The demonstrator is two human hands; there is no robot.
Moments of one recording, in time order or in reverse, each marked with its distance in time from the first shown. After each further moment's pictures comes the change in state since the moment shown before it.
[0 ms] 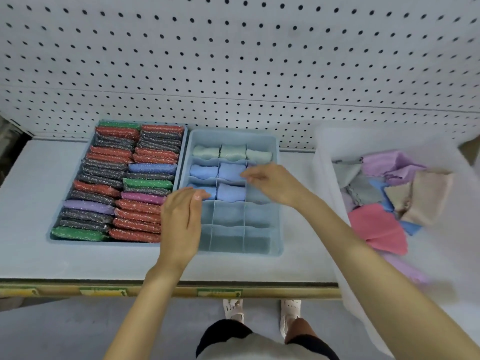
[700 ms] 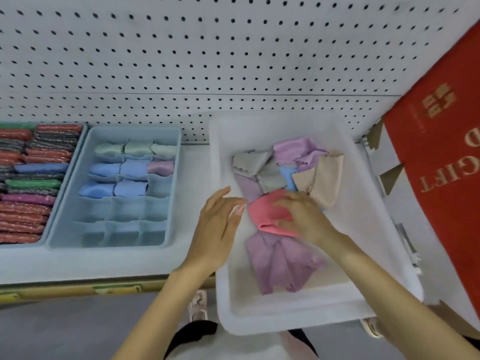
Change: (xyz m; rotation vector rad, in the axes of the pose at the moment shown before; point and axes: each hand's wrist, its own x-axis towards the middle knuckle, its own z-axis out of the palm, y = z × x) left_hand -0.069 0.159 0.190 -0.065 -0.380 0.095; right_hand -0.159 0.247 -0.097 -0.395 0.119 0.015
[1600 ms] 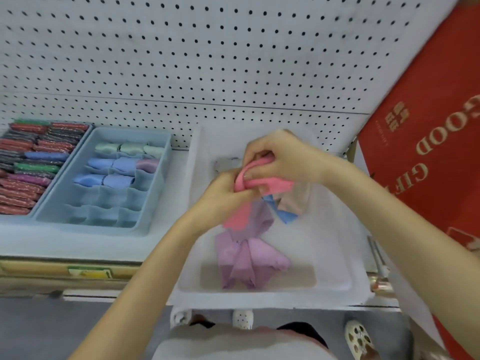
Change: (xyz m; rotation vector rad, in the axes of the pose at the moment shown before) left_hand 0.028 0.113 0.022 -0.309 -0.152 -0.173; right_hand -0.023 -0.056 -0.168 0.216 -0.043 -0.483
